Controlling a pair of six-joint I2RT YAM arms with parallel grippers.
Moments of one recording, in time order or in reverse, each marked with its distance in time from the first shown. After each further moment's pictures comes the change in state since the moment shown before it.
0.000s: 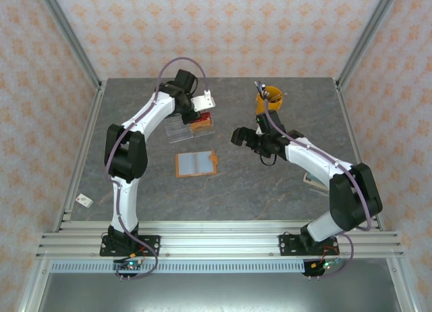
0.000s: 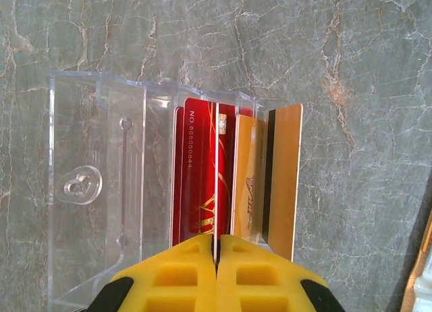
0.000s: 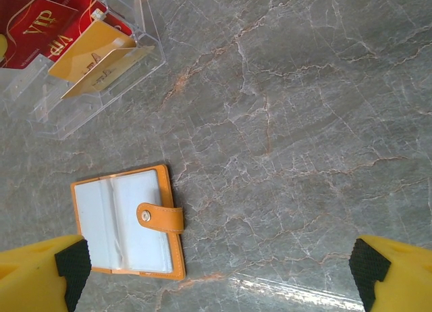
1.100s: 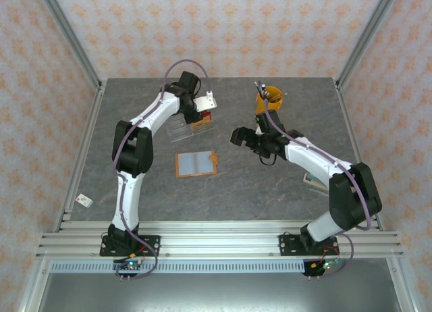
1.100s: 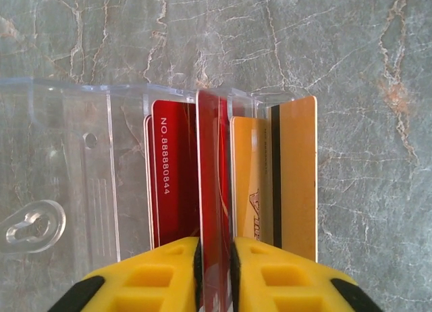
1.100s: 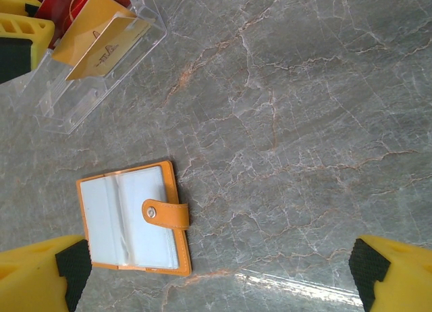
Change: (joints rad) left arm 0.001 0.111 0.072 0.025 -0.040 -0.009; right arm 0.000 0.005 0.004 -0.002 -0.020 0.015
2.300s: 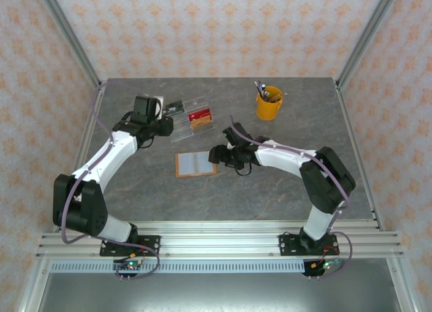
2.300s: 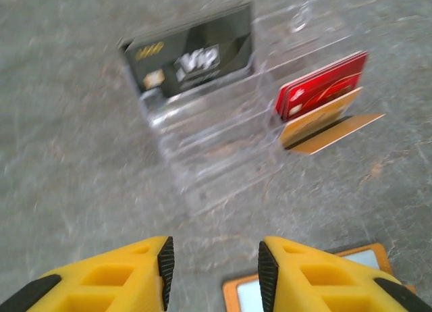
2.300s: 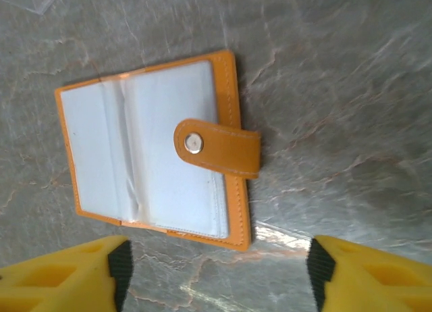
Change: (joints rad) left arm 0.113 -0.794 -0.862 0.353 -0.143 -1.103; right arm 0.255 0.241 0.077 0.055 -0.006 0.090
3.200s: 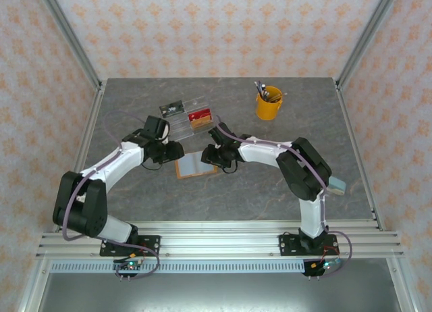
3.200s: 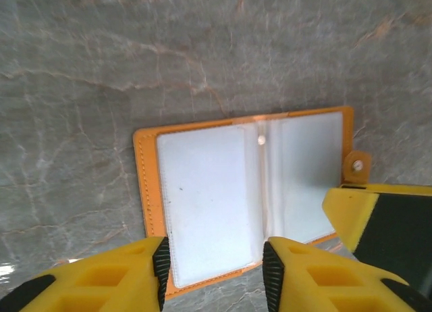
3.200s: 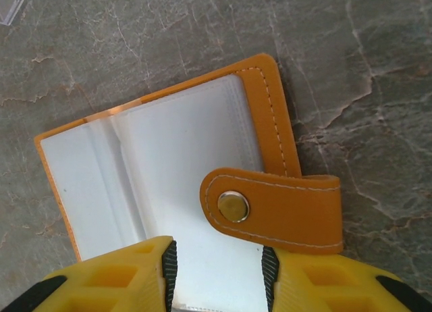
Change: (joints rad) left arm -0.070 0.030 -0.184 -0.069 0.241 -0.321; right arm 0.038 0.203 0.159 0.021 0.000 0.085
